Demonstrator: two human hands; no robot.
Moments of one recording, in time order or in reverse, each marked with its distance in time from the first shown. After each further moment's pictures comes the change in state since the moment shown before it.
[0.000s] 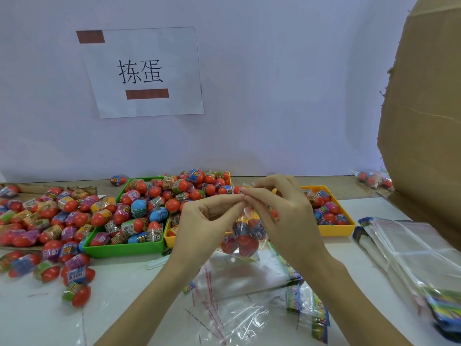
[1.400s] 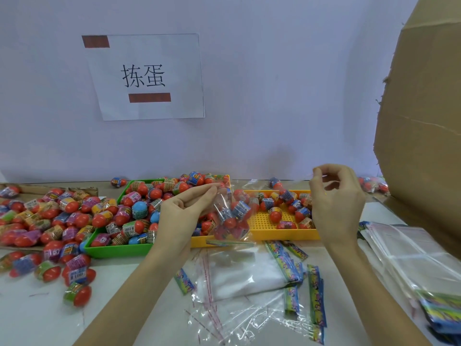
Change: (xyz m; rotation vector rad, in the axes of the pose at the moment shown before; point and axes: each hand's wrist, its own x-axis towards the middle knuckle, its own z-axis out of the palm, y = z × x) left_hand 0.019 -0.005 -0.028 -0.214 0.172 -0.188; right_hand 0.014 0.049 -0.029 0.069 0.354 0.541
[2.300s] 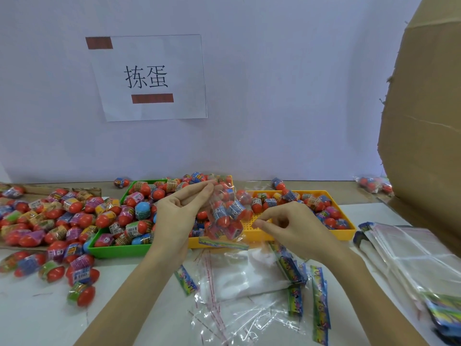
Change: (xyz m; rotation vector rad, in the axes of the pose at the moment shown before) left_hand 0.007 -0.002 -0.009 -0.034 0.022 0.042; right_hand -0.025 -0.005 0.012 -0.101 -1.031 -0.024
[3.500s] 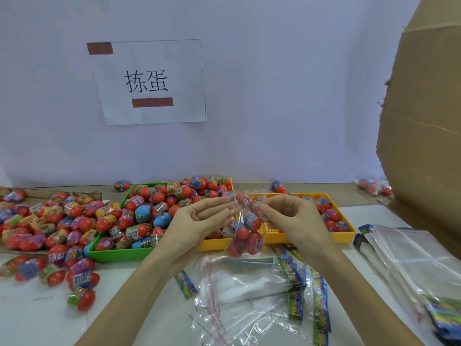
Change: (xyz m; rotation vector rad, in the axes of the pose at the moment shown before) left_hand 0.002 -0.012 -0.005 -0.016 -0.315 -0.223; right_hand -0.002 -0.014 0.006 0.683 0.288 0.196
